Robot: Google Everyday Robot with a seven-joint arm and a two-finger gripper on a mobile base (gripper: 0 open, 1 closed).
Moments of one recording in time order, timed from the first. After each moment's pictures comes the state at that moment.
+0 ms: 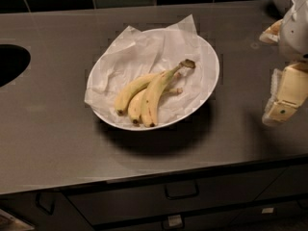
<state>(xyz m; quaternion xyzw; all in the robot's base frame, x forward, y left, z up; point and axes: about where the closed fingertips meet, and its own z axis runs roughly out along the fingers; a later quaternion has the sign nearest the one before) 0.438 -0.217 0.976 -0.60 0.78 -0.03 0.16</state>
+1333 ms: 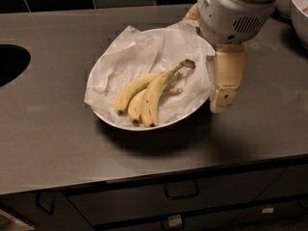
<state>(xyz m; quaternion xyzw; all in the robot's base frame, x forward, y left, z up) 0.452 -0.095 0.997 -0.75 0.65 -0.04 0.15</state>
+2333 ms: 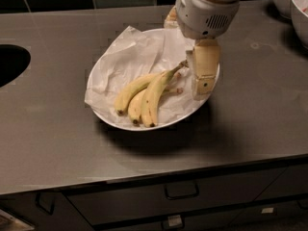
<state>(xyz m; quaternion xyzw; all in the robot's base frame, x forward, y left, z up) 0.494 -0.072 0.980 -0.77 0.62 -0.02 0.14</state>
